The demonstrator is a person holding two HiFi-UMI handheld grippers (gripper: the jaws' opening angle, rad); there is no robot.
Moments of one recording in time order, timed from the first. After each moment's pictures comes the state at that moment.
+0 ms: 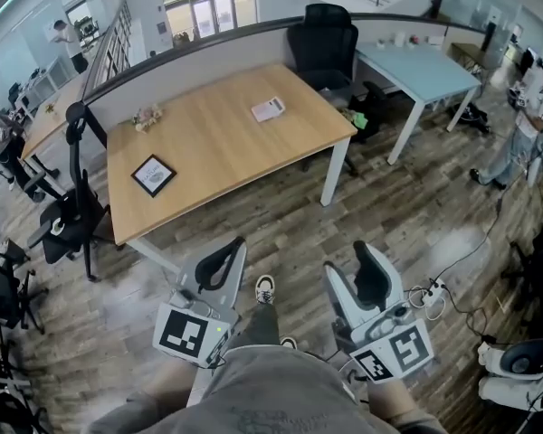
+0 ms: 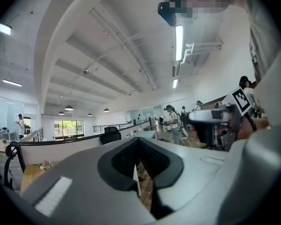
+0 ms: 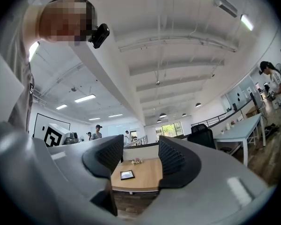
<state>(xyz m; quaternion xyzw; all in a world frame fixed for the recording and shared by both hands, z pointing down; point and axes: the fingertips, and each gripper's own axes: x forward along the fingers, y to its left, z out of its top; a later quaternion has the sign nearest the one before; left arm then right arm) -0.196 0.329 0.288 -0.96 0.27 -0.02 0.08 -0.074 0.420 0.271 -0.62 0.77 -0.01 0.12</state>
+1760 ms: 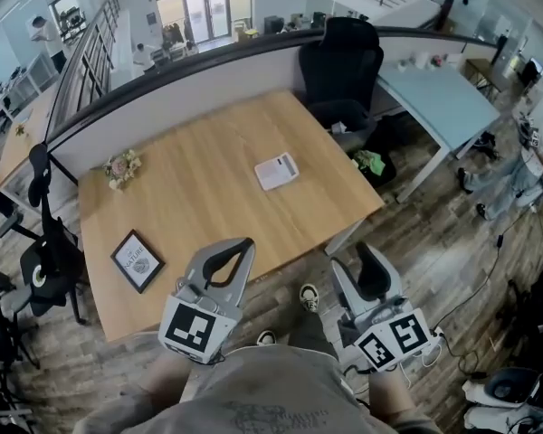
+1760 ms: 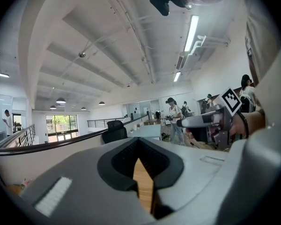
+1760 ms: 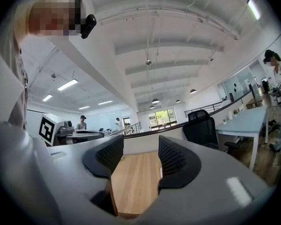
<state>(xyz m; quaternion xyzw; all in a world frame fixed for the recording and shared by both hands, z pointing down) -0.081 -0.081 0.297 -0.97 0.24 -0.07 0.04 0.050 -0.004 0.298 -0.64 0.76 -0.08 0.06</state>
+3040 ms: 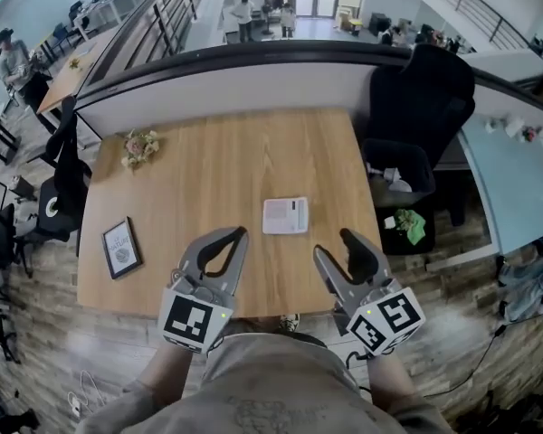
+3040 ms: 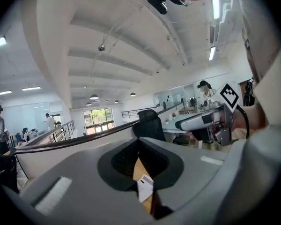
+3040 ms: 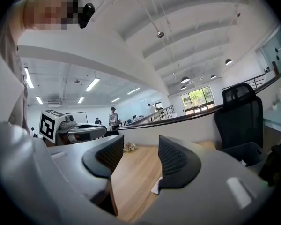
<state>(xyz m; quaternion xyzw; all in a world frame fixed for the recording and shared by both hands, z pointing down) 0.062 -0.295 0.322 -0.88 0.45 -0.12 0.02 0.198 -0.287 0.338 -0.43 0.89 -0.14 0.01</state>
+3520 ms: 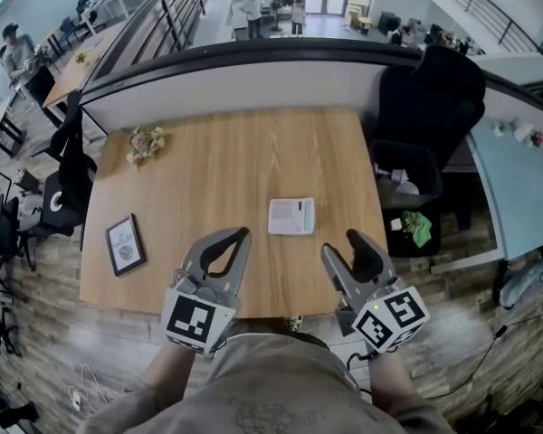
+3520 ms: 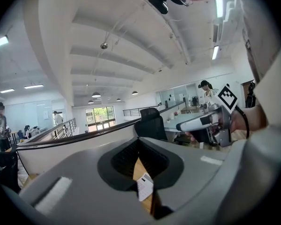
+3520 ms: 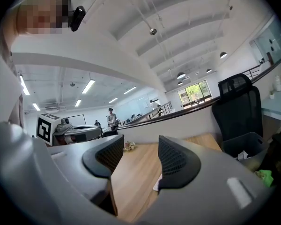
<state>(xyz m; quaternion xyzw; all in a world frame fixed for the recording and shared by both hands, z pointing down) 0.057 -0.302 0.331 -0.88 0.47 -0.13 0.01 0.205 -0.302 0.356 -0.43 0.88 -0.18 0.01</state>
